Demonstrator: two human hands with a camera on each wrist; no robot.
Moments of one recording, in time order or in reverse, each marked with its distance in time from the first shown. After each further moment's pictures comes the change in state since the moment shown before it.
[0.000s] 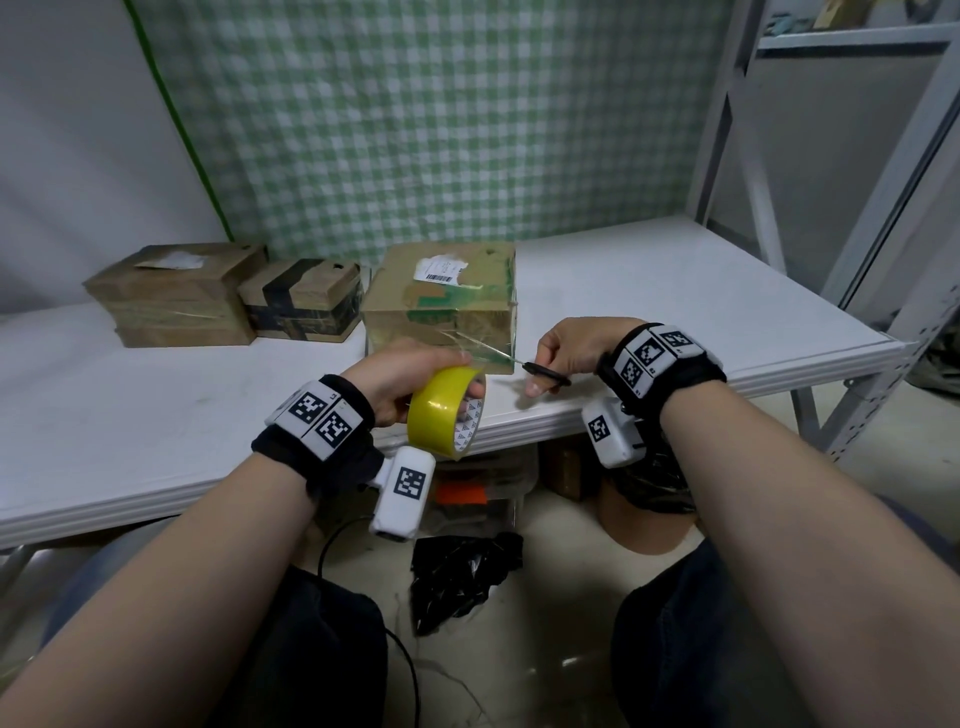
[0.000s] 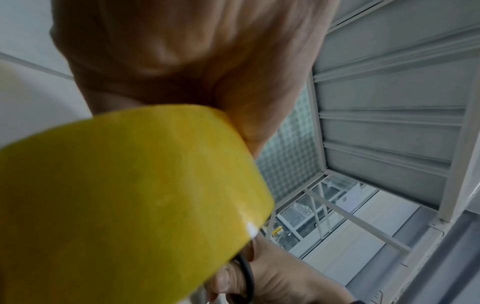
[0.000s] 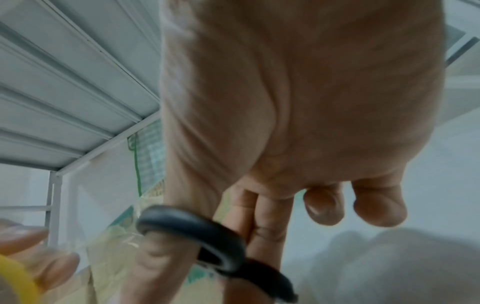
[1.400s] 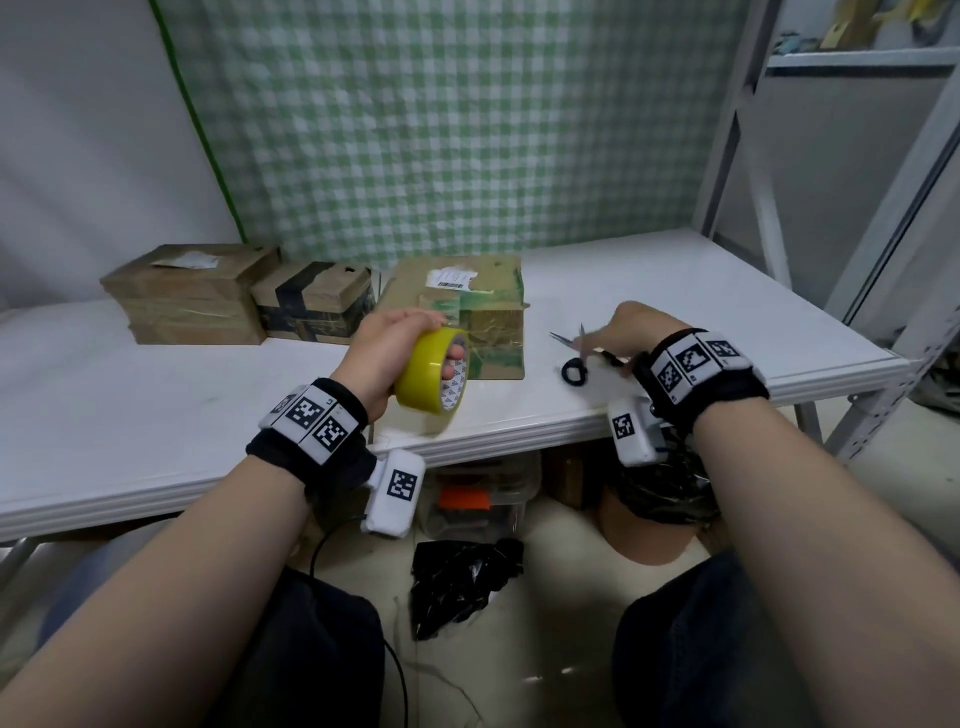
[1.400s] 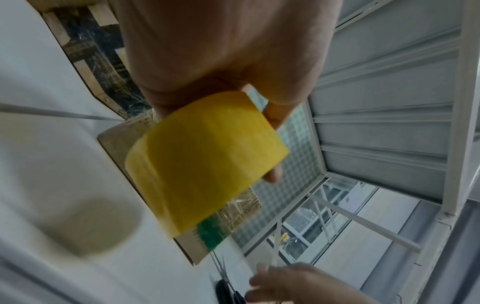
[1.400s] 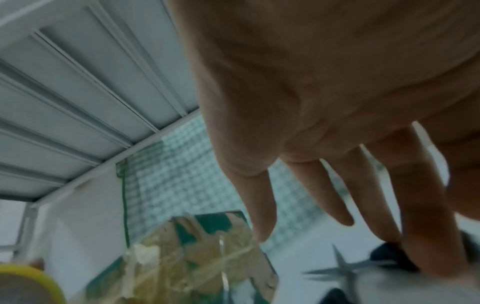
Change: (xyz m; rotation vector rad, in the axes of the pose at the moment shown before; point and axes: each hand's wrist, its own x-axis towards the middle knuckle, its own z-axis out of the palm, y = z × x) left_hand -0.007 0.004 -0.018 -0.248 0.202 0.325; right_hand -0.038 -0.001 -0.022 -0.025 0.425 0.239
